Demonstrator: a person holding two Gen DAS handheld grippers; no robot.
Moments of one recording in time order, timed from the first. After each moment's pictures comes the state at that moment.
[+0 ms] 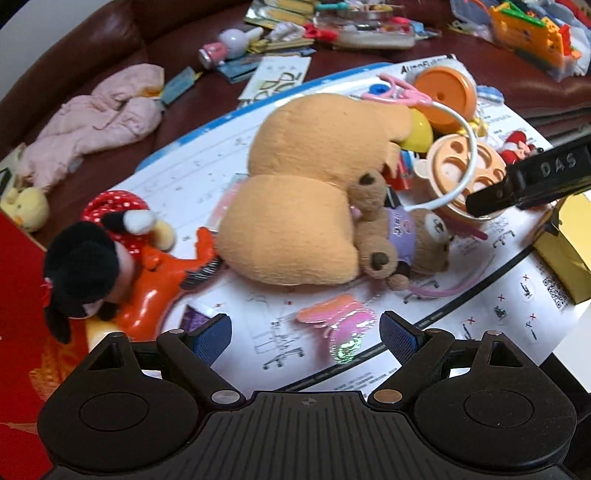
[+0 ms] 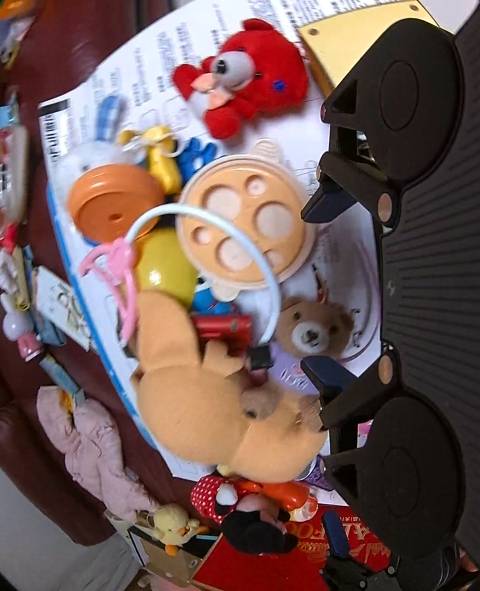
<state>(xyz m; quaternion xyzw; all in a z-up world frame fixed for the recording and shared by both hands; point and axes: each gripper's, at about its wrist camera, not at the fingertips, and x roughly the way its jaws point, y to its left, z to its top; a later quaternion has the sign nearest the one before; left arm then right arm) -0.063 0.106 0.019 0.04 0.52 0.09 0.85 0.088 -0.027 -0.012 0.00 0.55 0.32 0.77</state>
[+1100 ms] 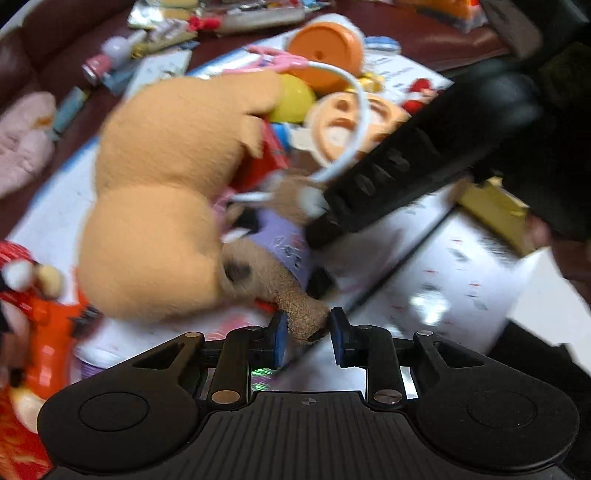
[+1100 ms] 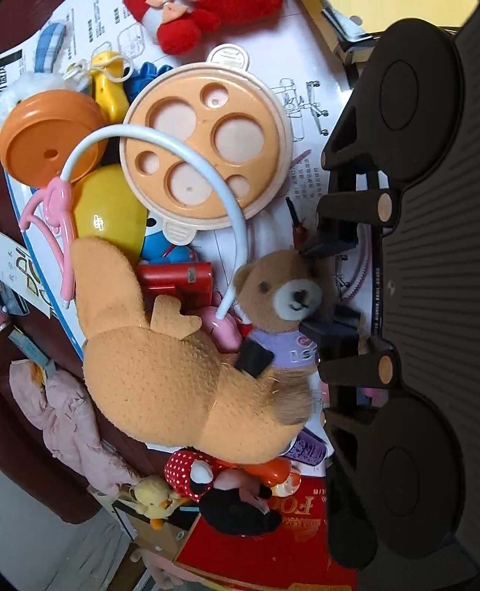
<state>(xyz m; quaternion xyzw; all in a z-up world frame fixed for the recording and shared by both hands) -0.030 0.063 -0.023 0.05 0.55 -0.08 0.83 0.086 -0.008 -0.039 0.04 0.59 0.37 0.72</state>
